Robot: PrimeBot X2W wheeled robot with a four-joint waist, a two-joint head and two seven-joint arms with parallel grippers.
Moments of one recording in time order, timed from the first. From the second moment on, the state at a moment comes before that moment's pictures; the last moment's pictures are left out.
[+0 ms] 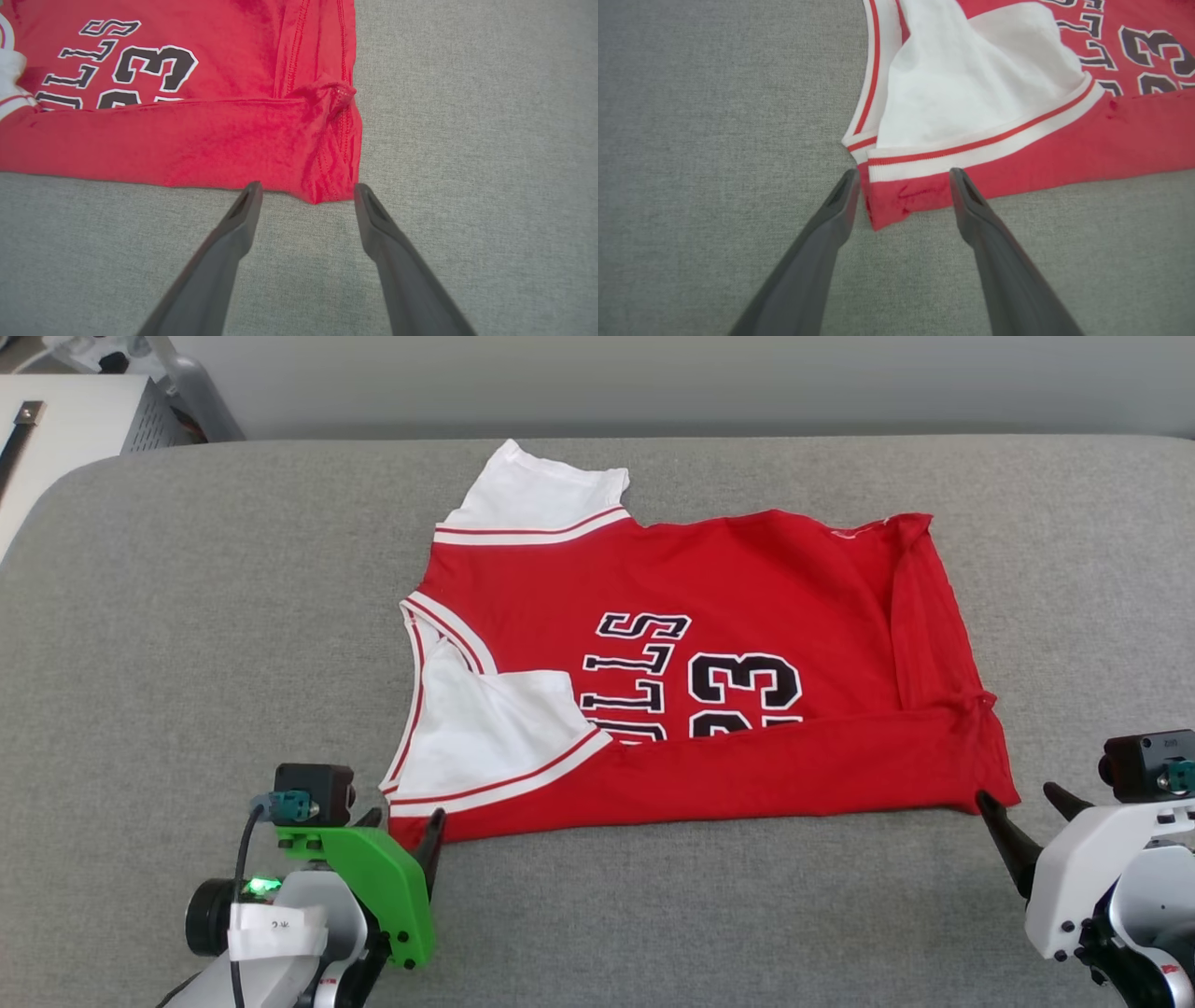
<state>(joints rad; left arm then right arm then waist) -0.26 0.55 -0.68 0.12 -0.86 0.31 0.17 -0.02 -0.28 -0.03 -0.14 0.34 0.13 0.60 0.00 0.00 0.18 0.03</state>
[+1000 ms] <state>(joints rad) -0.30 0.52 -0.68 0.24 -0.89 0.28 0.18 -0.02 -0.29 -0.03 -0.14 0.29 0.13 0.61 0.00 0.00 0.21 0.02</state>
